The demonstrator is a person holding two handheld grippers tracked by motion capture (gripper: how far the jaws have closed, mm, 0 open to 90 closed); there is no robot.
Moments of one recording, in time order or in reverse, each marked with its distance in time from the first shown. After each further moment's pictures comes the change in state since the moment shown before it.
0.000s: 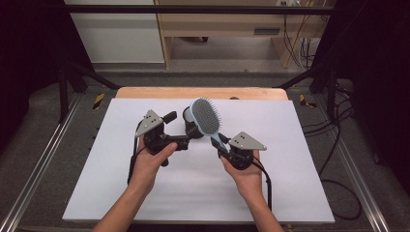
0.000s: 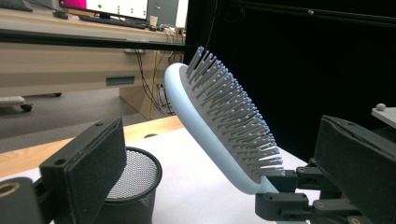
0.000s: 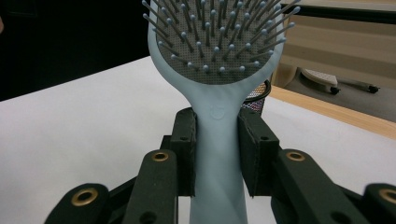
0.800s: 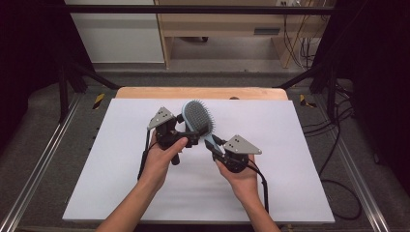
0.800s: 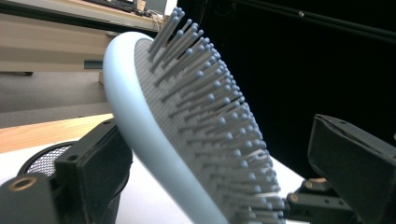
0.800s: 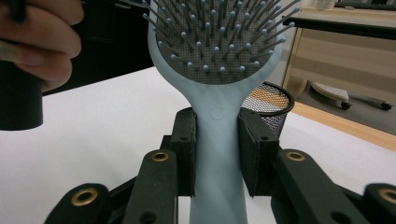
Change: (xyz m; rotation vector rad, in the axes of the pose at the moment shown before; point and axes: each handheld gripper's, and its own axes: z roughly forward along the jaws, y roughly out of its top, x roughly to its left) left arm -0.003 -0.002 0.028 0.026 -0.057 -0.112; right arm 0.015 0.000 0.003 -0.041 0.043 -0.040
